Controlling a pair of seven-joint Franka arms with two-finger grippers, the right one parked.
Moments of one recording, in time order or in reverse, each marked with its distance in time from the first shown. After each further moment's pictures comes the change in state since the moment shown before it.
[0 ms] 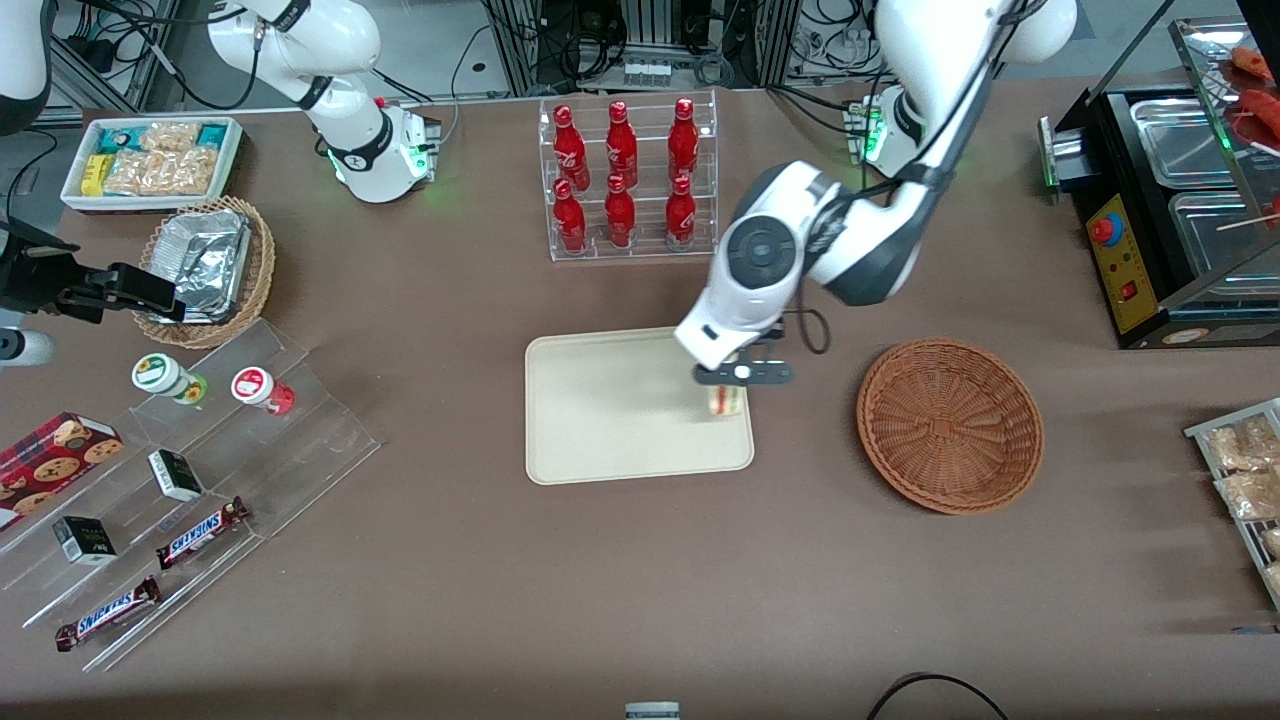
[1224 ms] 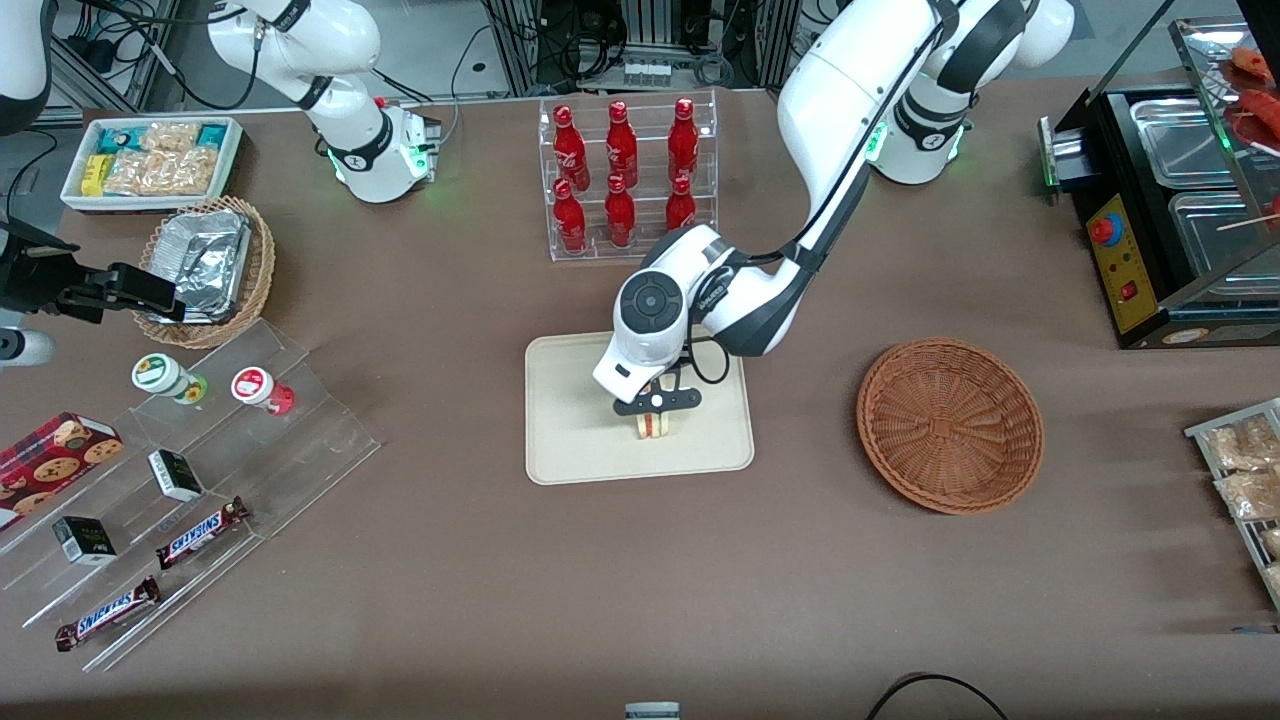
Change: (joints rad) arm -0.111 0.327 0.001 0.270 -0.001 0.106 -0.221
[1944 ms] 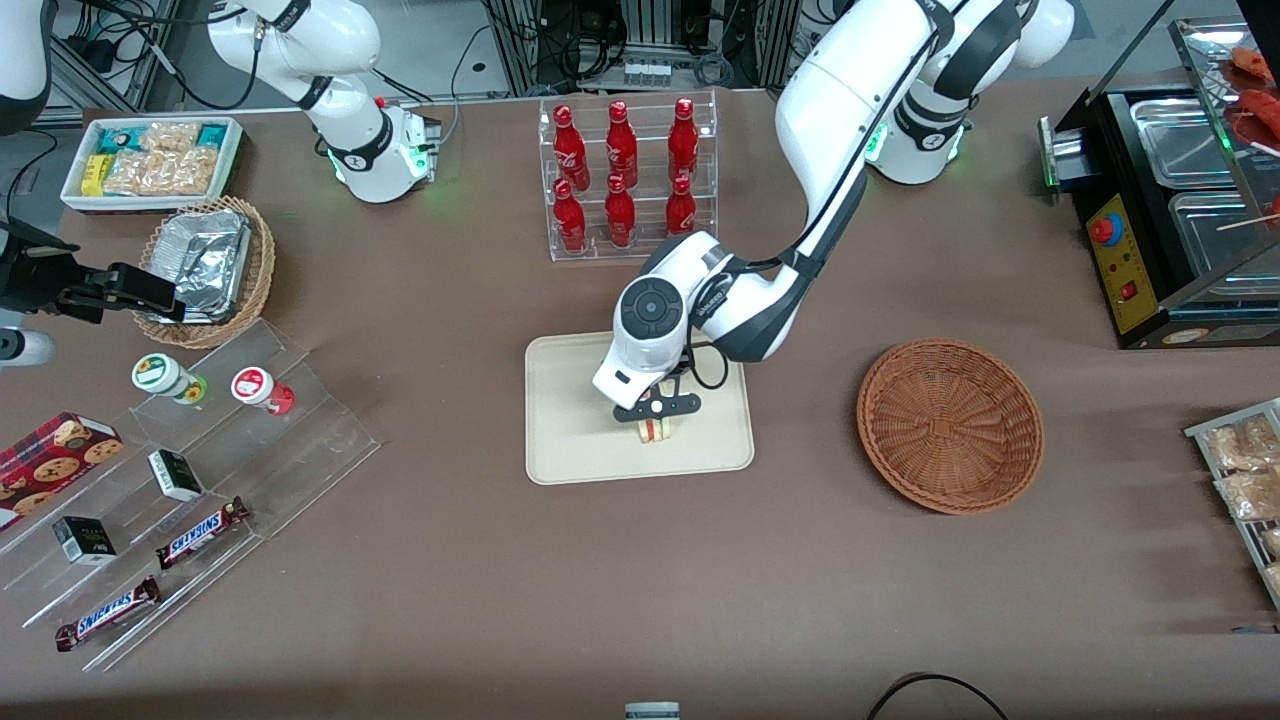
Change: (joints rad) arm 0.000 0.017 0.007 0.048 0.000 -0.007 -0.013
